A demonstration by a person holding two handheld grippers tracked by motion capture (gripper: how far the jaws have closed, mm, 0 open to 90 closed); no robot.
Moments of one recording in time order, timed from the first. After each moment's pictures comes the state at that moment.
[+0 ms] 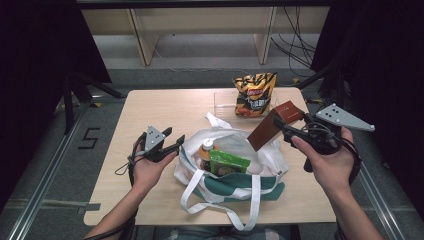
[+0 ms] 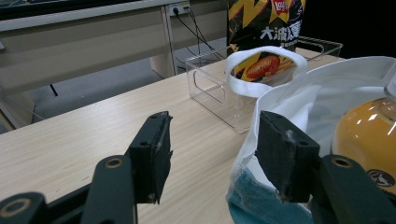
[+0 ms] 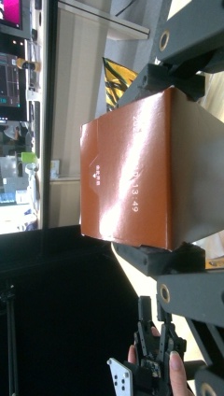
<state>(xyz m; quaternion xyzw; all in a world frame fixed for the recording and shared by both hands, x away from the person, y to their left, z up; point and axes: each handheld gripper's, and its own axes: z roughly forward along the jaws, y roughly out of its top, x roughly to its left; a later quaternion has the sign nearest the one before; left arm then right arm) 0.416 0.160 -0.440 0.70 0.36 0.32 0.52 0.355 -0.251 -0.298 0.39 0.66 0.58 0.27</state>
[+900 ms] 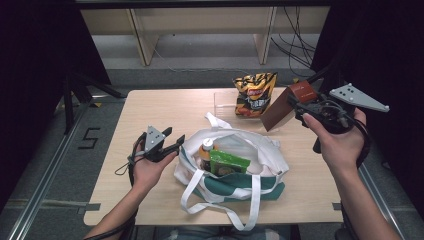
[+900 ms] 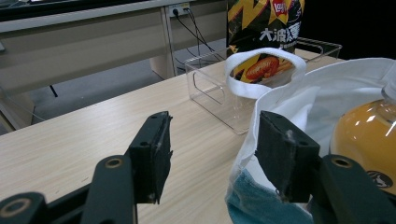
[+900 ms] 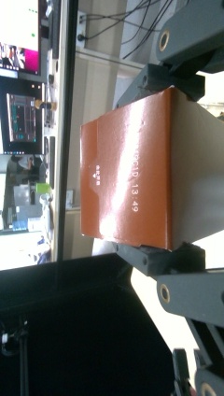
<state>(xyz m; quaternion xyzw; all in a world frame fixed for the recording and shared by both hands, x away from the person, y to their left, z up) 0.415 0.160 -0.440 0.70 0.36 0.32 0.52 0.384 -0.272 -0.273 0.41 0.63 0.57 0.33</state>
